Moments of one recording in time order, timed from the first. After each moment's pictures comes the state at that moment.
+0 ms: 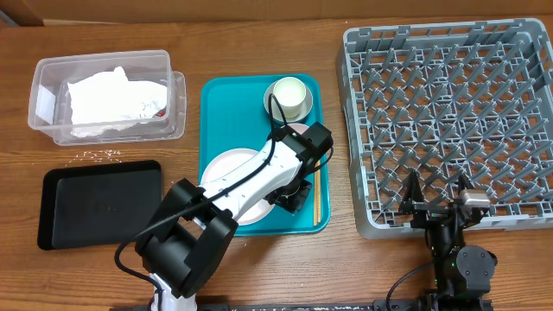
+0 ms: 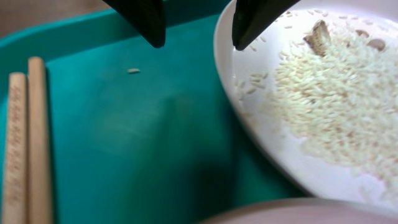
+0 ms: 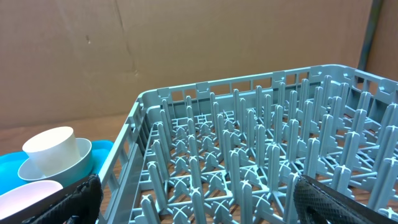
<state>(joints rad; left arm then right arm) -0.73 1.95 1.37 -1.11 -0.04 -0.31 -0.02 0.01 0.02 -0.03 0.00 0.13</state>
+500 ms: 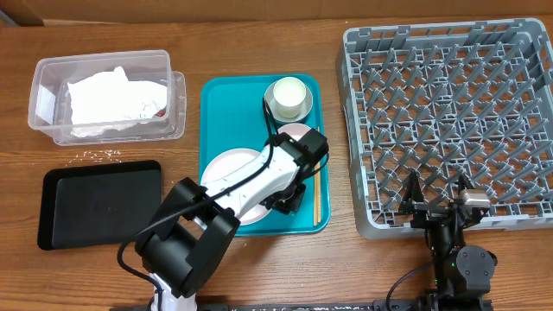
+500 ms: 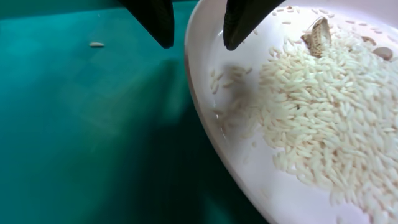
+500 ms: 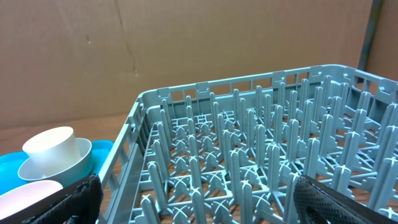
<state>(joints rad) -0.73 1.95 1.29 -1.05 -0.09 -0.41 -0.02 0.01 0.02 -0.04 0.00 0.13</state>
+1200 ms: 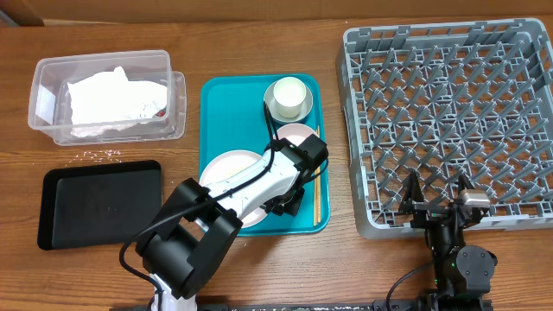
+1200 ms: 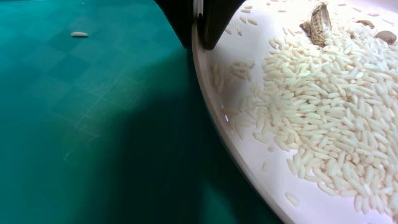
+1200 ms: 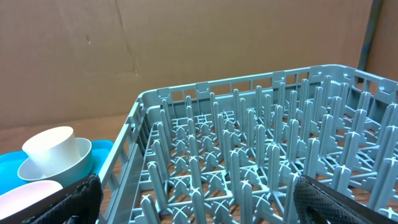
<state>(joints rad) -0.73 1.95 1.25 -1.01 -0.12 -0.41 -0.02 0.01 0.02 -0.03 0.00 0.13</state>
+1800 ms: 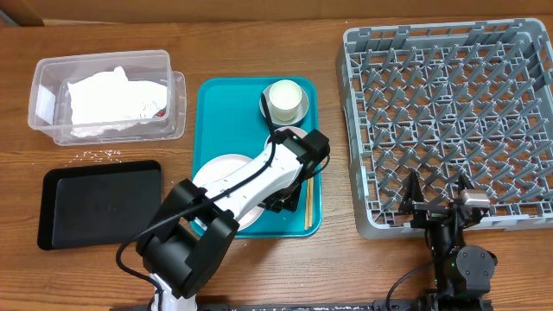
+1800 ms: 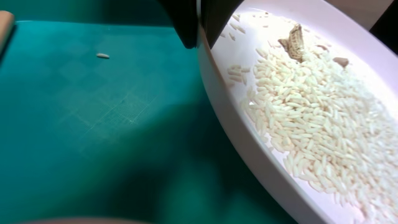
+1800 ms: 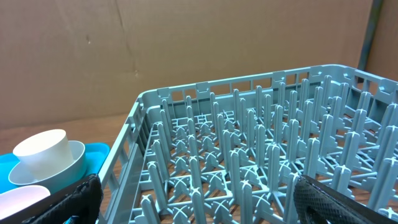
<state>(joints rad) -0.73 1.95 1.36 -1.21 -0.17 -0.52 -0.02 0.01 0.02 -0.03 0.00 0.13</state>
